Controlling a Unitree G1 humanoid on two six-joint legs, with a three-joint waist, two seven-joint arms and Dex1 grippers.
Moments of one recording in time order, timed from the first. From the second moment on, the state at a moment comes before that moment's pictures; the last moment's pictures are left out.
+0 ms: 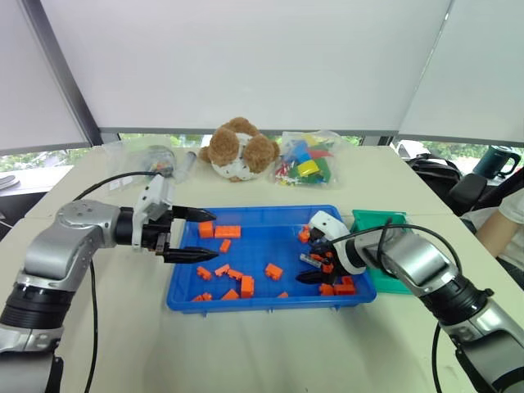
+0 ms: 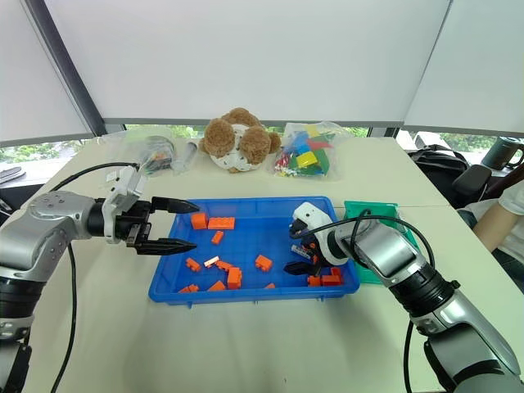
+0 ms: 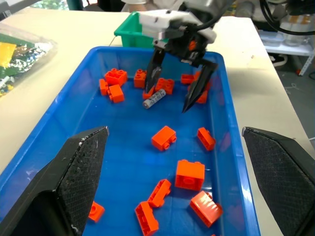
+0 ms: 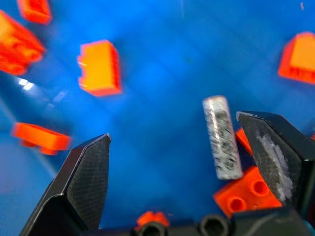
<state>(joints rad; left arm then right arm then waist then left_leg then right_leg) -0.64 0.85 0.02 -0.02 -0.55 0.50 -1.36 -0.81 -0.73 0.45 -0.04 0.30 1.03 0.83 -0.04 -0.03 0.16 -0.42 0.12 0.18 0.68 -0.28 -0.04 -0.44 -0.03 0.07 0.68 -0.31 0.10</state>
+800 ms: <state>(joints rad) -0.63 0.86 0.03 -0.04 -0.56 0.51 -1.34 -0.87 -0.67 0.49 0.09 0.14 0.99 0.95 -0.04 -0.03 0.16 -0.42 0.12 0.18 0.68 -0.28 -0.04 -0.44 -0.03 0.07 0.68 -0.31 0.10</state>
